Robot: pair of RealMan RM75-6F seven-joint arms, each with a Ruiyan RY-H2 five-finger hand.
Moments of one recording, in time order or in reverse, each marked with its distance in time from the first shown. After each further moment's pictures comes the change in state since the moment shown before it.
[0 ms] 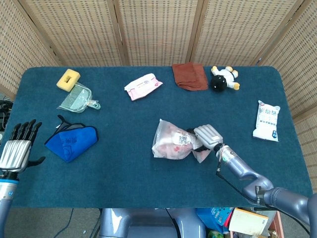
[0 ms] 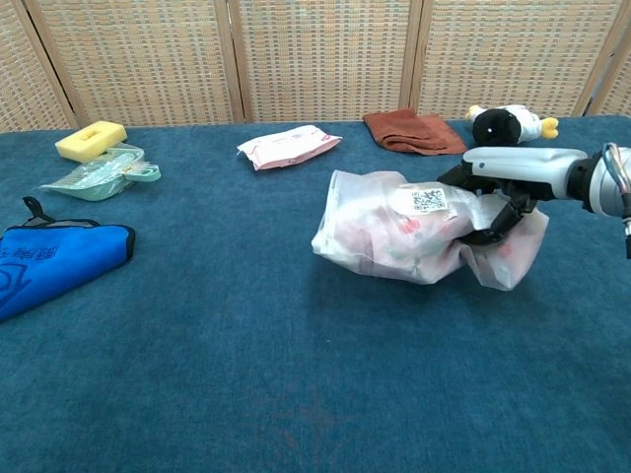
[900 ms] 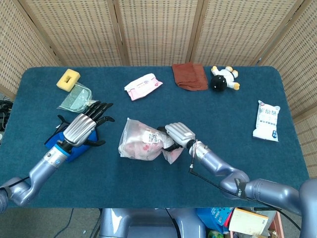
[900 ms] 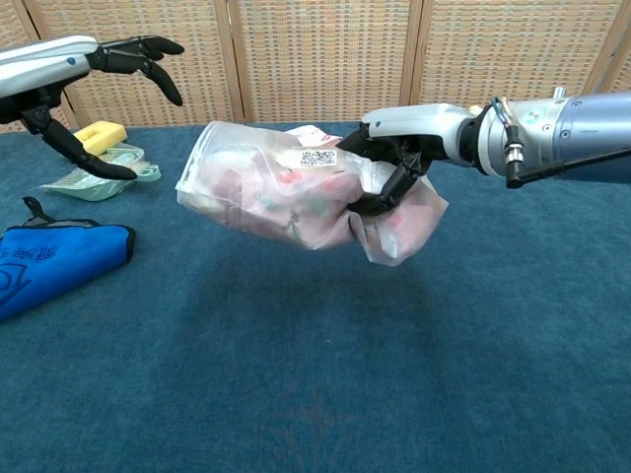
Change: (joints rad) left arm -0.407 -0.169 -0.022 0.216 0.327 -0.145 -0.485; right arm 0.171 -0.010 0.120 -0.208 0.330 -0.121 -0.128
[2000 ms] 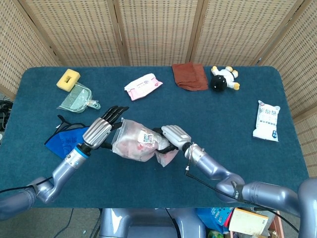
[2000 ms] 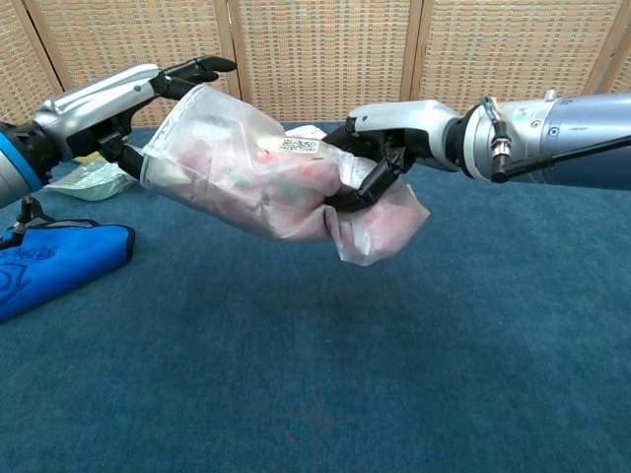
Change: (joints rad) left arm -0.066 -0.233 0.030 0.182 -0.036 0.088 -0.137; right arm -0.004 -0.013 0.020 -0.069 0.074 0.030 0.033
